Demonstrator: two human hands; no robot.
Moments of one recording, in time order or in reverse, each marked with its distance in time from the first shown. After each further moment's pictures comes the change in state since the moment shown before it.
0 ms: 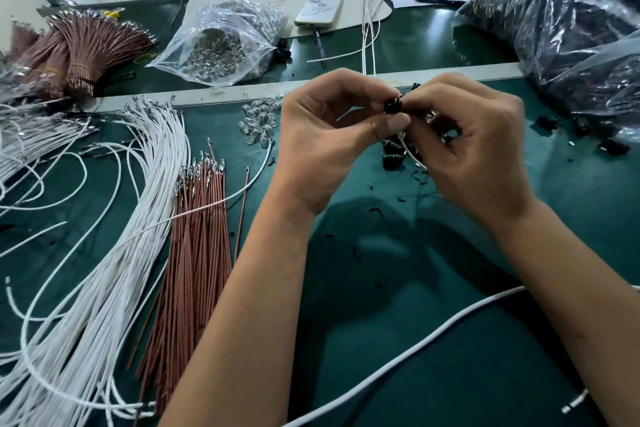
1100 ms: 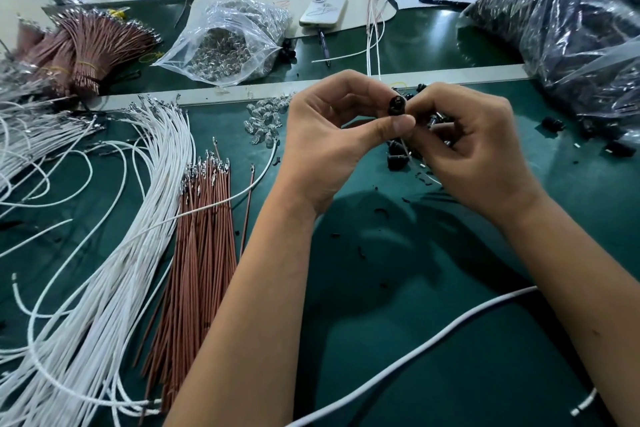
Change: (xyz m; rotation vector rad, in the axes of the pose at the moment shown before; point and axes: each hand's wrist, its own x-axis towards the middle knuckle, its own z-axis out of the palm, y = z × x) left_hand -0.001 0.002 -0.005 0.048 0.016 -0.079; right_hand -0.003 0.013 0.004 0.259 -0.147 0.130
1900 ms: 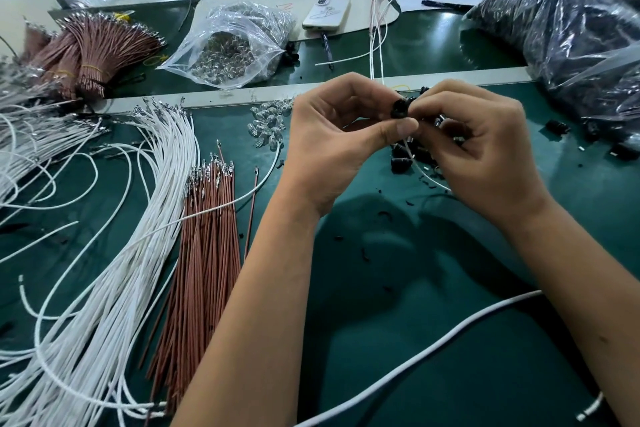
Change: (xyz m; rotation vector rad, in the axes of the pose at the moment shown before) left_hand 0.000 0.002 0.000 0.010 -0.007 0.007; right_hand 0.002 -0.009 -0.003 -0.111 0.021 -0.073
